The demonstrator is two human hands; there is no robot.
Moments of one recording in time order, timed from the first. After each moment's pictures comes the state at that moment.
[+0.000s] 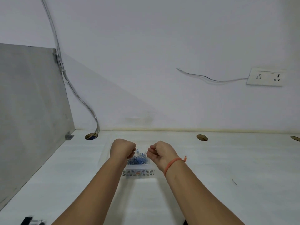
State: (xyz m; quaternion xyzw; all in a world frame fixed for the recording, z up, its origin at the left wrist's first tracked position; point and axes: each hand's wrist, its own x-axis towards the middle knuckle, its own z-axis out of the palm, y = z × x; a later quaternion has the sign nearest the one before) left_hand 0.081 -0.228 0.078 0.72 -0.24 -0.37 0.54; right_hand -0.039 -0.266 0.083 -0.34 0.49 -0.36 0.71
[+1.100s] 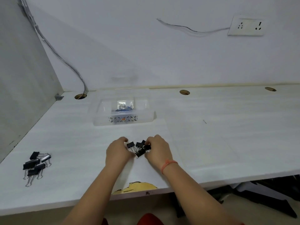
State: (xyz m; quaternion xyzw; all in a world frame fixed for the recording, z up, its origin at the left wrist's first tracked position) left_hand -0.021 -0.090 -0.018 0.83 -0.46 -0.19 0.26; right_hand -0.152 -0.141 -0.029 -0.81 0.51 -0.18 0.21
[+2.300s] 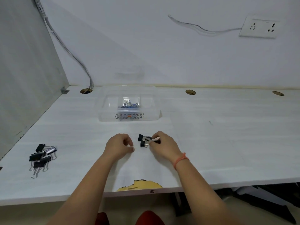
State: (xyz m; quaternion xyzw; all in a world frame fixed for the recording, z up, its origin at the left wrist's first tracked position) left_hand 0.019 -0.094 -0.026 0.78 -0.51 -0.24 0.27; right_hand -0.153 -0.151 -0.016 -0.76 0.53 -0.18 0.34
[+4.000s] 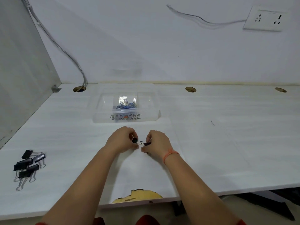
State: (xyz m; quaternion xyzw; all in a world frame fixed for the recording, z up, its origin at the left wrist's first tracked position) left_hand 0.021 -0.144 -0.024 0.76 -0.57 -0.24 0.22; right_hand -0.127 -0.180 -0.027 -0.78 0.53 -0.13 0.30
